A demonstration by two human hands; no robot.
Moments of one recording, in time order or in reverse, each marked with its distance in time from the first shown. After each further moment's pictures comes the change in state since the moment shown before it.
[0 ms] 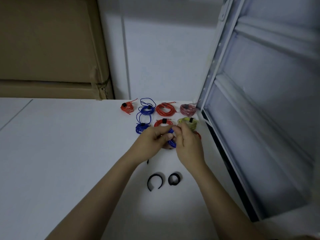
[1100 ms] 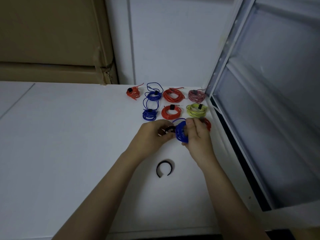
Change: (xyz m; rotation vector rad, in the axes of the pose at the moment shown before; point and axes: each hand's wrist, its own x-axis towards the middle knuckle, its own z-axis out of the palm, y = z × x) left_hand -0.024 -0.024 -0.005 0.293 0.079 -0.021; right_hand -0.018 -0.010 0.007 0.564 -0.054 0.431
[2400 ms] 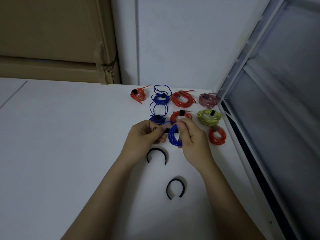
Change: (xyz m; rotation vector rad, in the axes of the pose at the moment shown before) left_hand 0.017 -0.036 -0.023 -0.634 0.165 -0.347; right_hand 0.042 0.020 0.034 -0.339 -0.093 -0.259
